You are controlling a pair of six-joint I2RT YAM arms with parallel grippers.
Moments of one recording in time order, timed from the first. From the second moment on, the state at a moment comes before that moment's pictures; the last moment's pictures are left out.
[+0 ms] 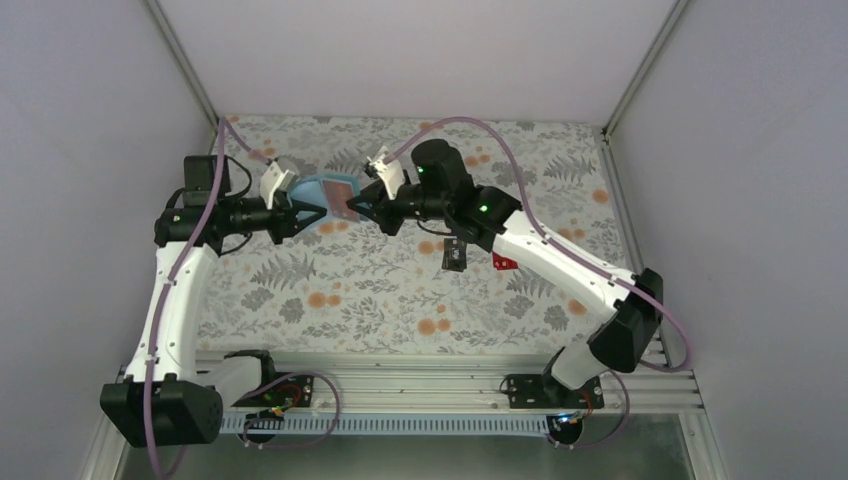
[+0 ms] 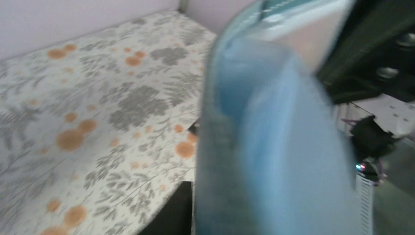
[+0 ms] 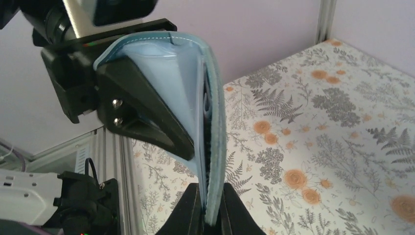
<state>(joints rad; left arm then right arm) 0.07 1.09 1.15 -0.86 1.00 0.42 0.89 1.56 1.52 -0.37 -0.38 0.10</state>
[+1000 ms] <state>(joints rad) 0.07 1.09 1.15 -0.88 1.07 0.44 0.75 1.47 1.29 -0.09 -0.85 0.06</state>
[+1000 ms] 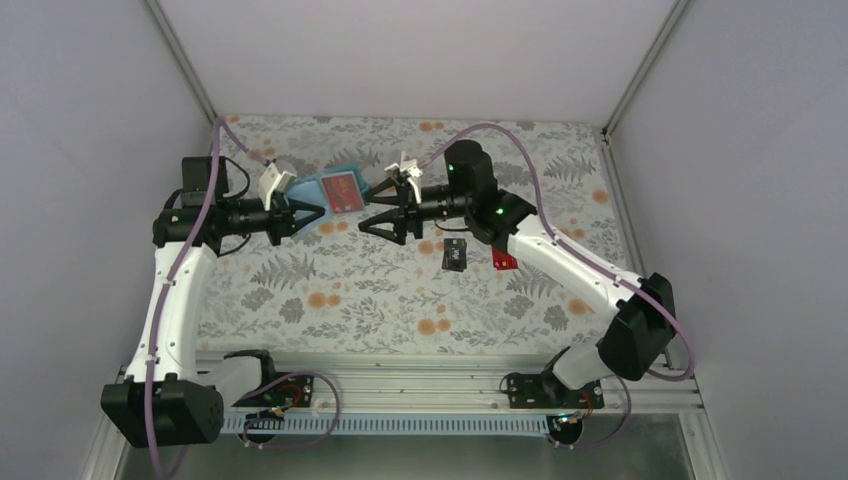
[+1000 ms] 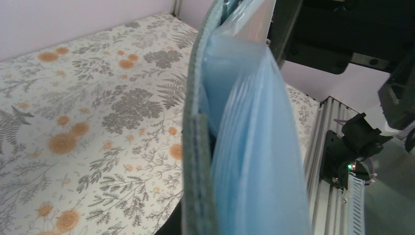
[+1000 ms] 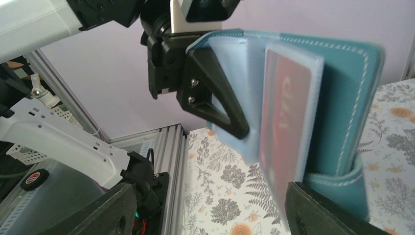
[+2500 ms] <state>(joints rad) 0.08 1.09 1.15 -0.92 1.12 0.48 0.86 1.27 1.31 -0.14 -0.18 0.09</state>
